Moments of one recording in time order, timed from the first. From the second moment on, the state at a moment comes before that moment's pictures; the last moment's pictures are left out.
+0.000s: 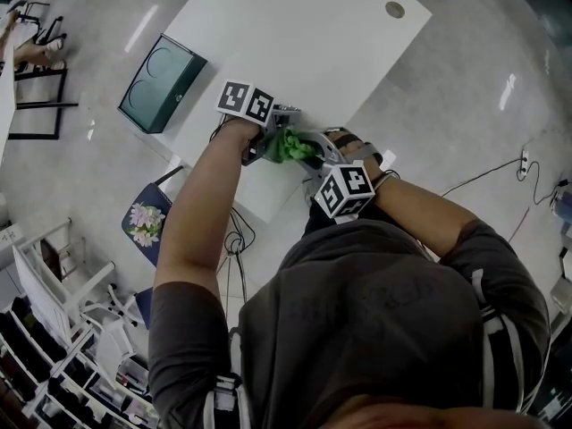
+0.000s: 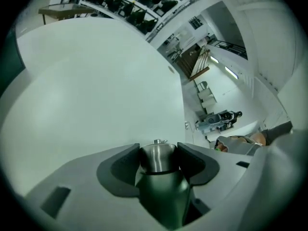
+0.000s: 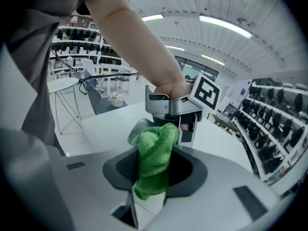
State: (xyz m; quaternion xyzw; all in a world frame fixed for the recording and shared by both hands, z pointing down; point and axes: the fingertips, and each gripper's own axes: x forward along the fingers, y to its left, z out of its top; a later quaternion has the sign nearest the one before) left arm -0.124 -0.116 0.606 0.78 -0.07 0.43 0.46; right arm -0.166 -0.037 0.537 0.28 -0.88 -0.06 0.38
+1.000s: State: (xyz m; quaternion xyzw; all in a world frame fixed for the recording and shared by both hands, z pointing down) left arm -0.135 -0.177 0.517 0.87 -0.23 0.14 0.41; right arm -0.125 -0.044 0.595 0.25 -0.83 -0.01 0.50
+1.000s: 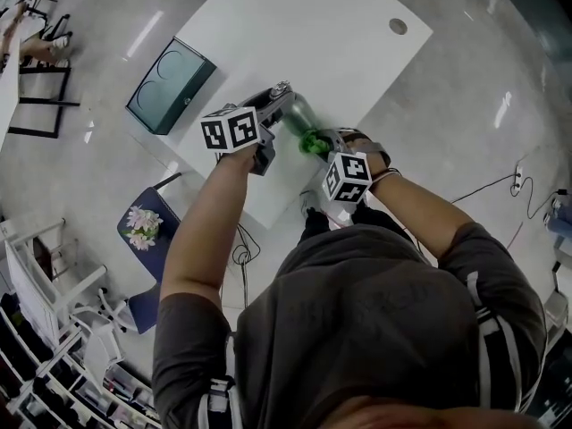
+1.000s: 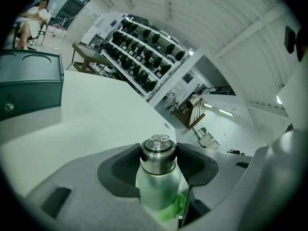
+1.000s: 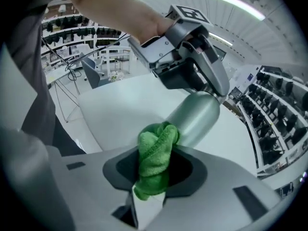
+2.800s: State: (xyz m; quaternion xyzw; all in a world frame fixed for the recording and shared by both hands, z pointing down) left arm -0.106 -0.070 0.399 0.80 -0.59 0.03 0.13; right arm 0.108 -0.173 0.393 0.15 -0.97 0.09 0.19
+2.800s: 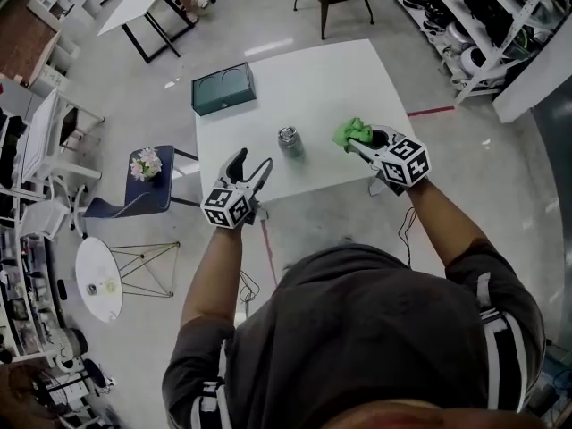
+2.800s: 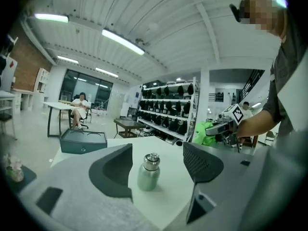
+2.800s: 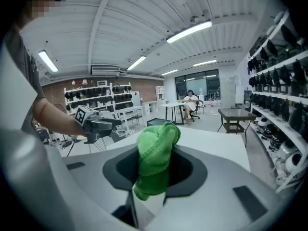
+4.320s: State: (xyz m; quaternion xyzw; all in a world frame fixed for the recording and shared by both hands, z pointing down) left arm -0.109 0.059 0.323 0.78 -0.61 0.00 0.14; right arm 0.135 -0.106 0.334 0.18 -0.97 0.14 0.13
